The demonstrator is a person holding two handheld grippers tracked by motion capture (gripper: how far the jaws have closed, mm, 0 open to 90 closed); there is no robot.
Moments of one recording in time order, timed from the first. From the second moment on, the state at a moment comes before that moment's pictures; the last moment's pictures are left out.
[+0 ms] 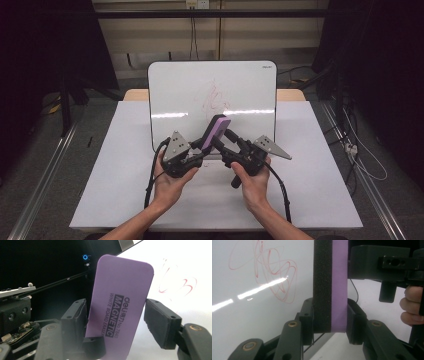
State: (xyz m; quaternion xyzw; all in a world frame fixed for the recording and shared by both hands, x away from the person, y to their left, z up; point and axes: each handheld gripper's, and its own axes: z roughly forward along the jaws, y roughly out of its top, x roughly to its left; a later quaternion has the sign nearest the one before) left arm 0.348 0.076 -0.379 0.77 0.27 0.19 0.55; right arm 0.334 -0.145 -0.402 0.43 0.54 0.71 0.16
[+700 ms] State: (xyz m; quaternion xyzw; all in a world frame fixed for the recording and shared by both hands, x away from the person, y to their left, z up) left arm 0.350 0.082 -0.388 0.78 0.28 0.18 0.54; right arm 0.337 -0.153 -0.400 0.44 0.55 0.69 0.17
